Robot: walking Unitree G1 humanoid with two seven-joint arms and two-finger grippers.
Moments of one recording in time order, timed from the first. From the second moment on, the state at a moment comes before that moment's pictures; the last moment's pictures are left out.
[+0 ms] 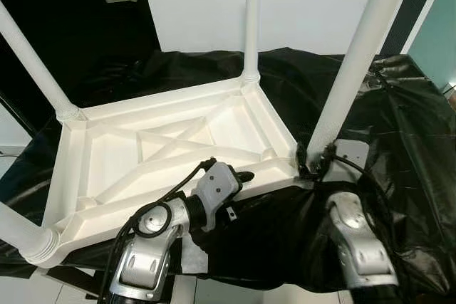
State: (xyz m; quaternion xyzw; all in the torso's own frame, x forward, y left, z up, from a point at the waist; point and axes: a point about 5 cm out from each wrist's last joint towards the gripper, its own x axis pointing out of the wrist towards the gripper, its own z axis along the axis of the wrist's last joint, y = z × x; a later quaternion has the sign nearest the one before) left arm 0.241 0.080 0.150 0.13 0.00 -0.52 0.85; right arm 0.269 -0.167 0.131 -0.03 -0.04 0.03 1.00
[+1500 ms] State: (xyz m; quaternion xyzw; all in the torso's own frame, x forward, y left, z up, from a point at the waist) left arm 0.242 0.077 0.147 0.12 0.00 -0.52 0.85; right arm 0.286 -0.160 0.129 -0.05 -0.02 0.15 0.99
